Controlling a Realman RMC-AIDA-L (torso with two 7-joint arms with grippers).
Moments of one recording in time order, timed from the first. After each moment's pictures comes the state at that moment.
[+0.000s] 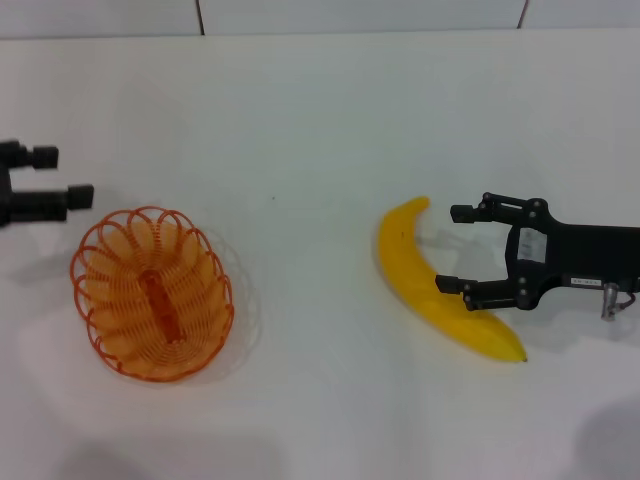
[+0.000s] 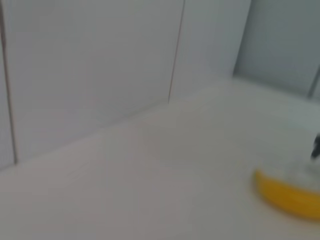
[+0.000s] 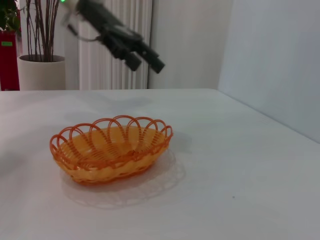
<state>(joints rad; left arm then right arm) -0.52 -1.93 0.64 0.88 2.13 1.62 -1.59 0.54 2.01 -0.21 -0.40 -2.41 -1.58 0.75</state>
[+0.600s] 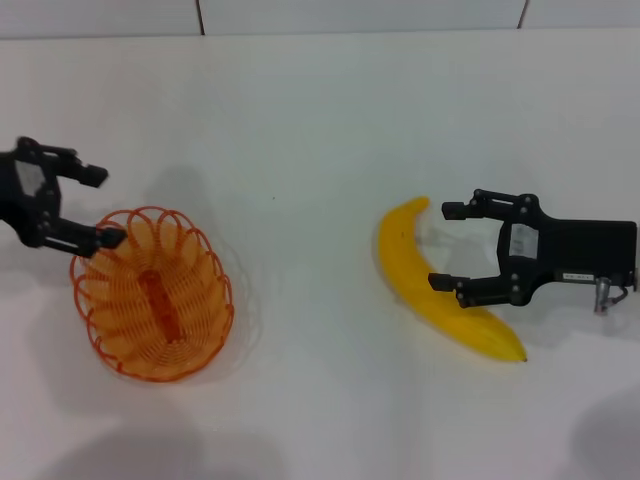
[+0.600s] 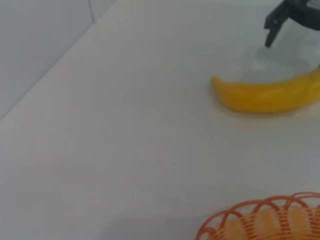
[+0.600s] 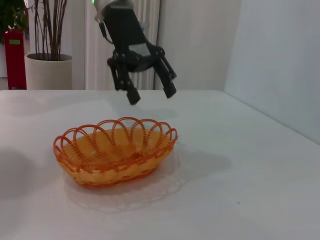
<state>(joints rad) -0.72 -1.93 0.69 0.83 2.44 1.61 -1.37 0.56 2.01 -0.23 -0.39 -2.41 -1.58 0.75</state>
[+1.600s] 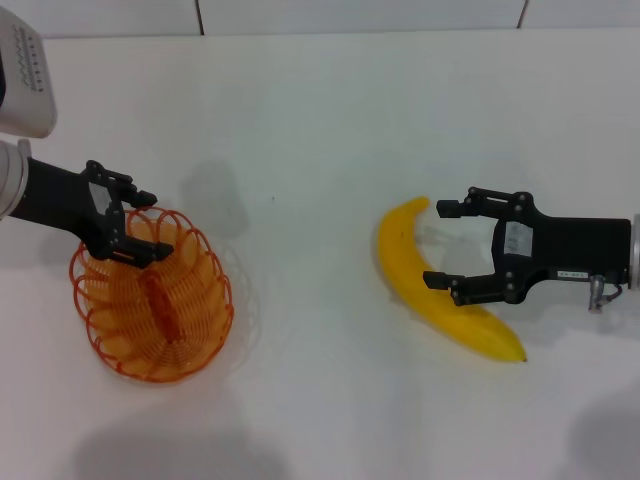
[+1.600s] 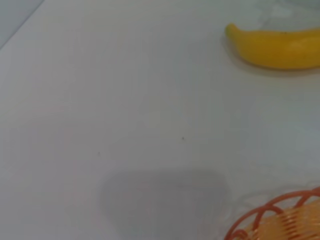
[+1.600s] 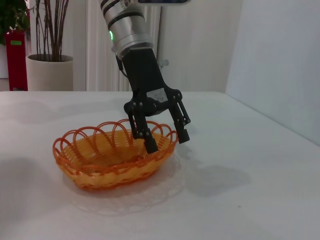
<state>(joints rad) -0.83 -2.00 0.69 0.64 2.61 1.35 -1.36 0.57 2.01 -0.23 -0.39 -2.41 -1.58 0.75</state>
